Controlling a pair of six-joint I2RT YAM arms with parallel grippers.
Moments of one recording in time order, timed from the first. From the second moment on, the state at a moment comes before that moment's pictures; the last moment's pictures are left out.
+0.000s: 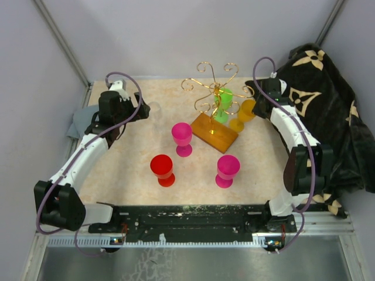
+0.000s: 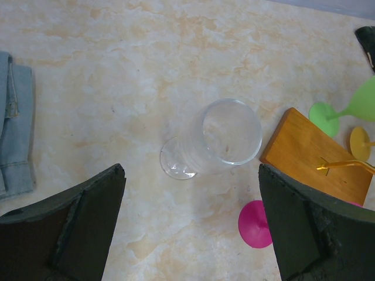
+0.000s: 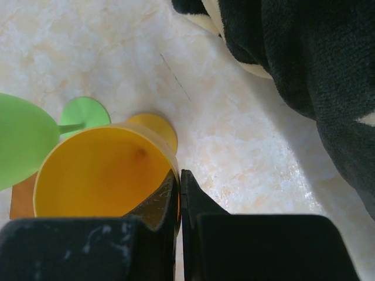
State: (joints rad) left arm -0.23 1.31 1.05 -0.14 -0.02 -0.32; right arm 0.08 1.63 1.34 -0.54 0.18 0.48
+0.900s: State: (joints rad) left arm -0.23 1.32 1.06 -0.16 0.02 -0.36; right arm 0.08 1.14 1.41 -0.47 0.39 0.40
